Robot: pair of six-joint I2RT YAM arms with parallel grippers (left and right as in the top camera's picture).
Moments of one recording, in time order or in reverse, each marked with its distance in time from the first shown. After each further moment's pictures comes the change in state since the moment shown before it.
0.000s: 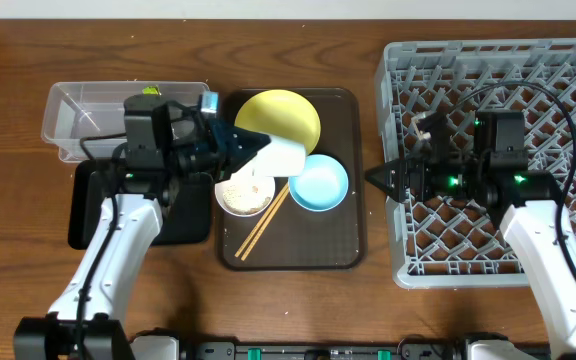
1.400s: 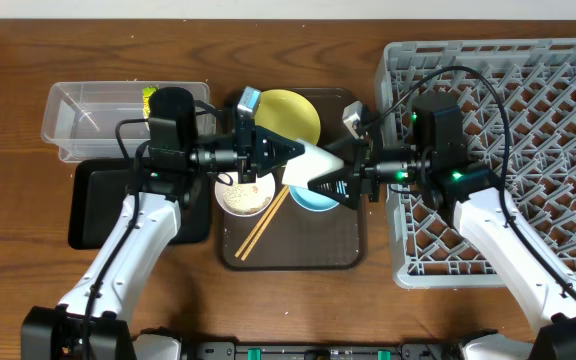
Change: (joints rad) left arm -0.123 0.015 0.000 0.249 0.219 -0.166; right arm 0.264 0.105 0.000 0.452 -0.227 -0.026
